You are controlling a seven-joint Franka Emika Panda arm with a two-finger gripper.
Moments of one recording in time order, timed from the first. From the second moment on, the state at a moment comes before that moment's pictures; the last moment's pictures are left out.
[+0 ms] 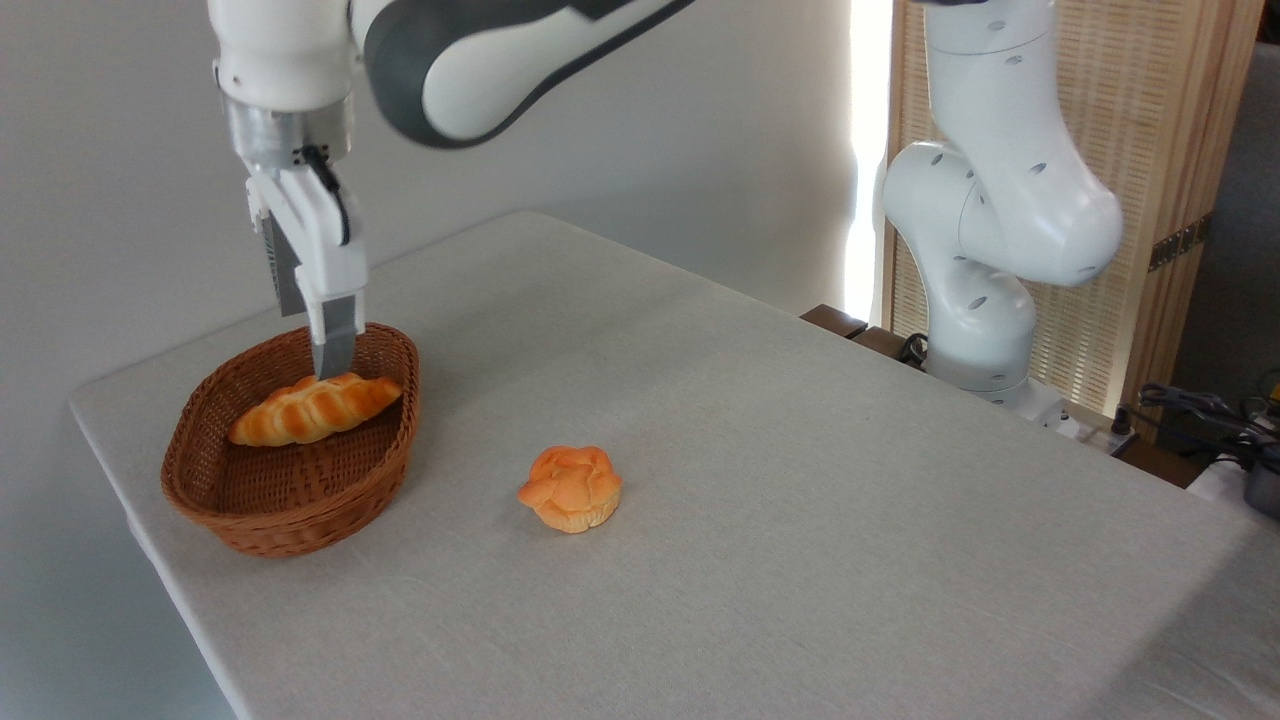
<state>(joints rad) -0.06 0.20 -0.28 -1.57 -0.27 1.99 0.65</state>
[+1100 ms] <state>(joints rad) -0.06 0.44 -0.49 -1.65 -0.16 2.31 0.53</state>
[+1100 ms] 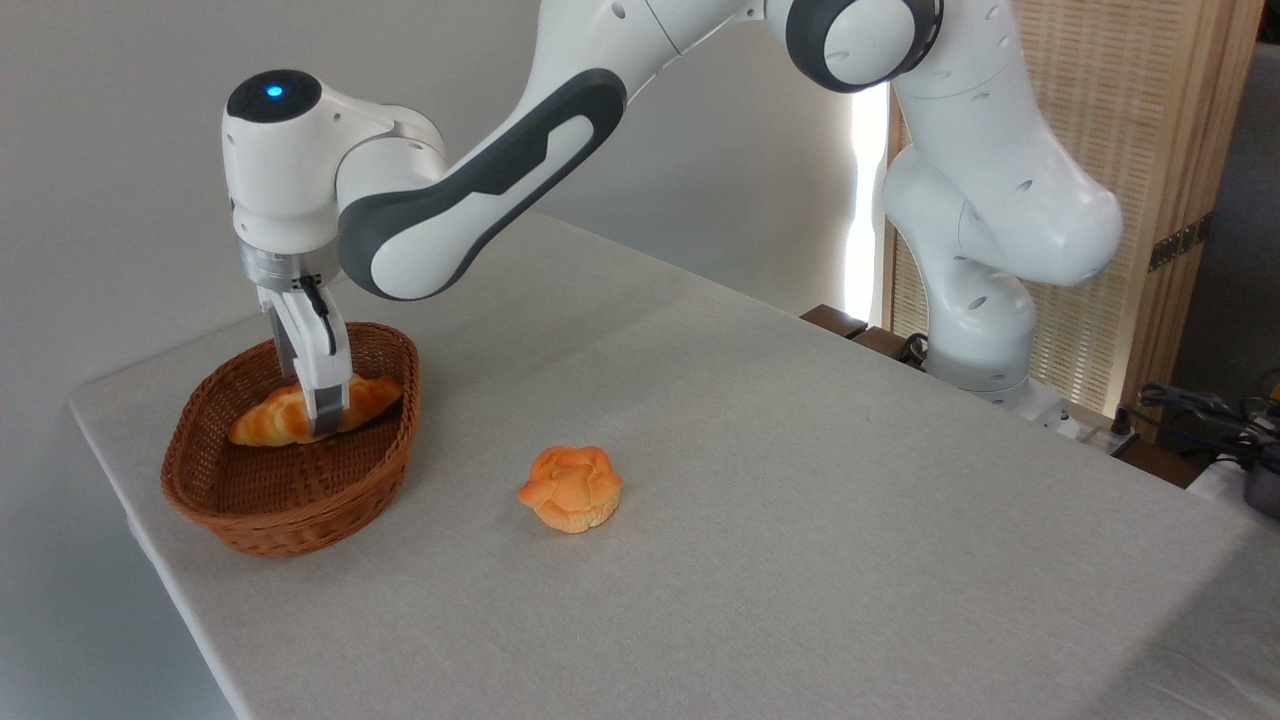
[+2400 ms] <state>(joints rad) -0.05 0.46 -0.52 -1.67 -0.12 2.38 0.51</state>
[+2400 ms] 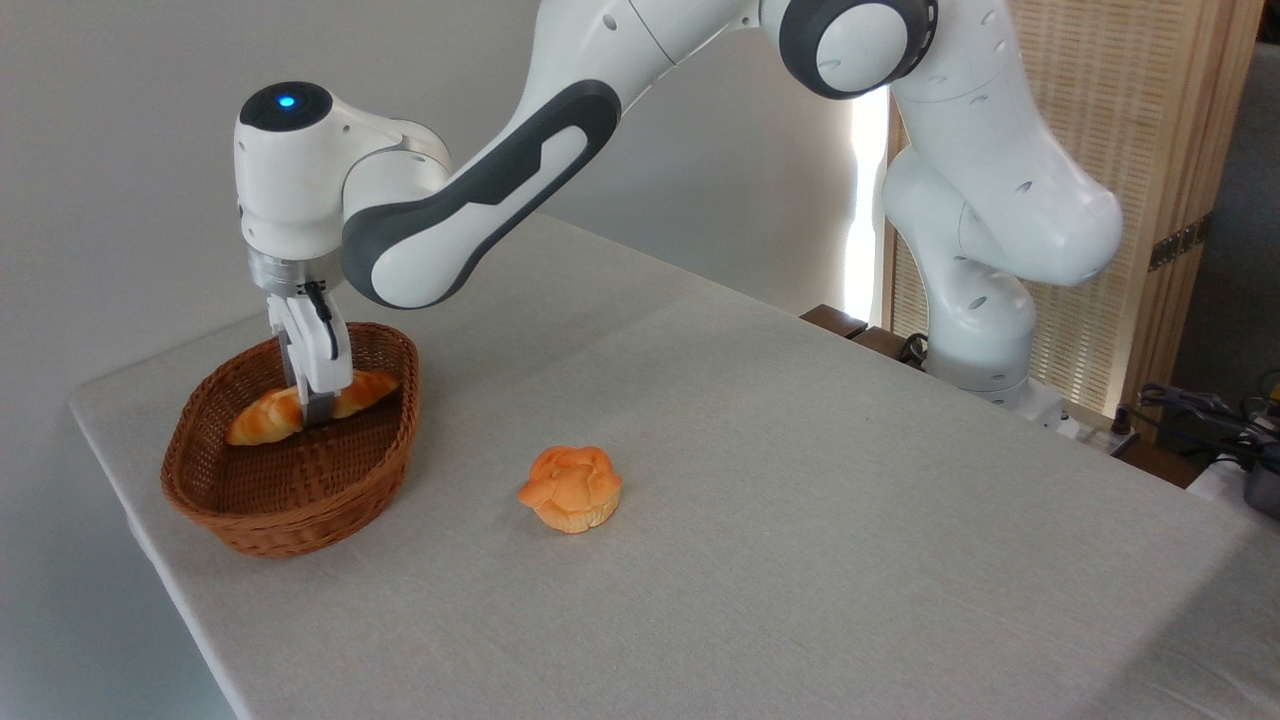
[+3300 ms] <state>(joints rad) 0.12 0.11 -0.51 -1.71 -0.15 1.75 0.73</state>
